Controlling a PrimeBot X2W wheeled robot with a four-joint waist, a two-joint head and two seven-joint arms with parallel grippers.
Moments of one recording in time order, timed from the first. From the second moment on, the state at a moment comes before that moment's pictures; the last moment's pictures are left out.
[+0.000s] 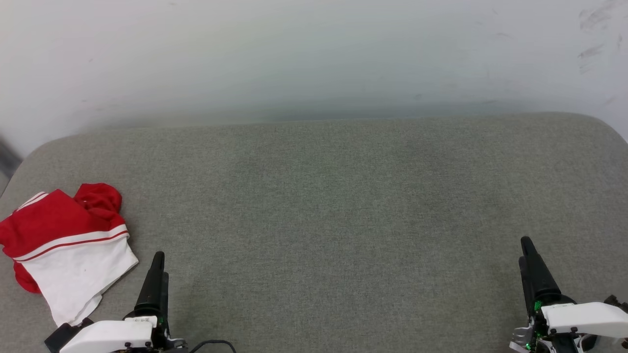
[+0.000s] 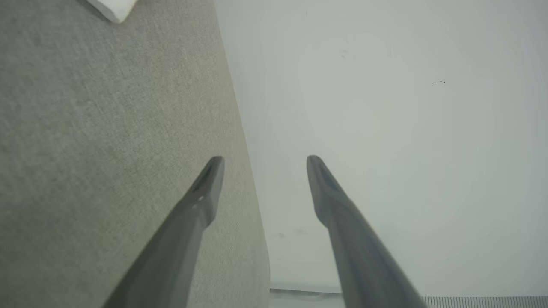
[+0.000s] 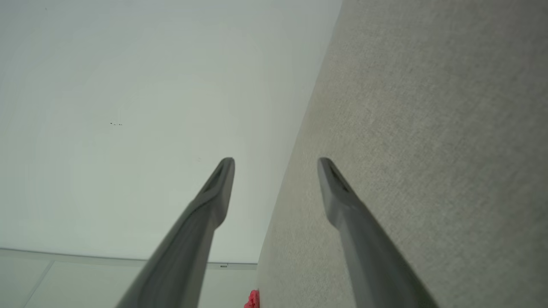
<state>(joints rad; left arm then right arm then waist) -0.02 0.05 0.12 0.25 -1.49 -0.13 0.01 -0.04 -0.05 -0.10 0.27 1.39 0.13 0.02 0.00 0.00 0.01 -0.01</state>
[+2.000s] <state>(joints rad) 0.04 0.22 -0.28 -0.10 -0.35 0.27 -0.17 -0.05 -0.05 0.00 -0.01 0.11 0.13 -0.17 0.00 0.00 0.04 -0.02</state>
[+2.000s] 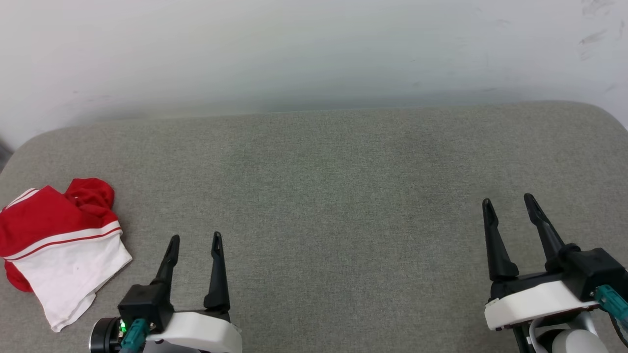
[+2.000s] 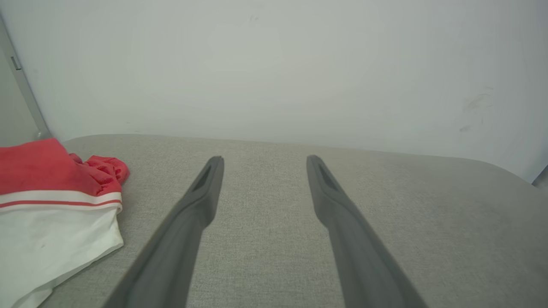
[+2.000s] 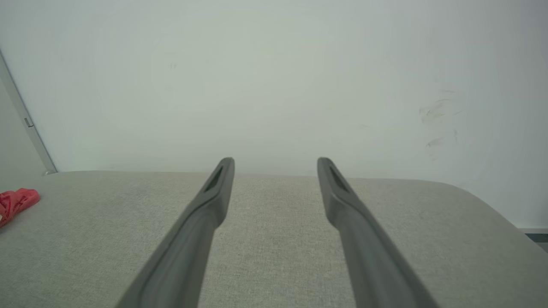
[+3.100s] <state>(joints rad) 0.12 0.05 -0.01 -0.01 -0.27 -0.11 -0.24 -0.03 -0.05 -0.01 0.08 0.11 0.13 -0.24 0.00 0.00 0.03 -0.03</state>
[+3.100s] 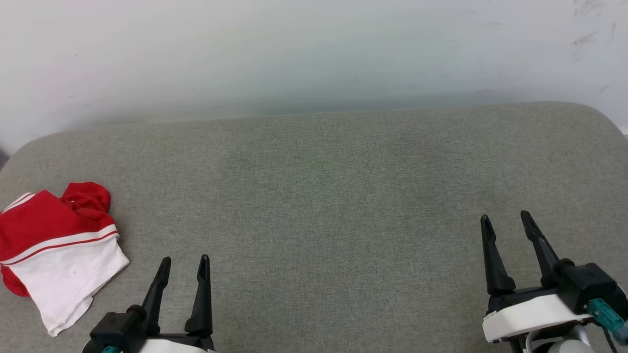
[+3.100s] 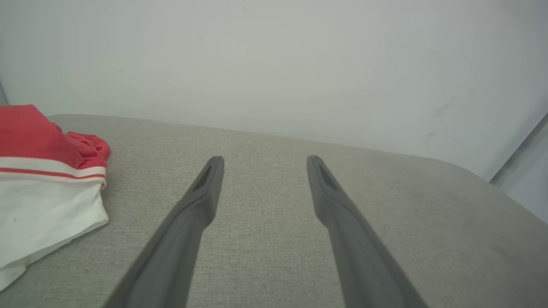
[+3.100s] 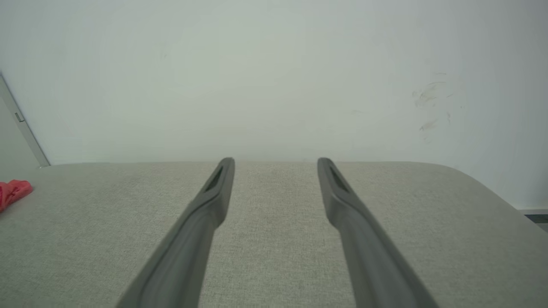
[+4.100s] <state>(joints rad) 0.16 0.05 0.03 -0.05 -0.16 -0.11 -0.26 0.01 -0.05 0.14 0.08 0.03 0.13 -0.26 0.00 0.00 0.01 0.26</state>
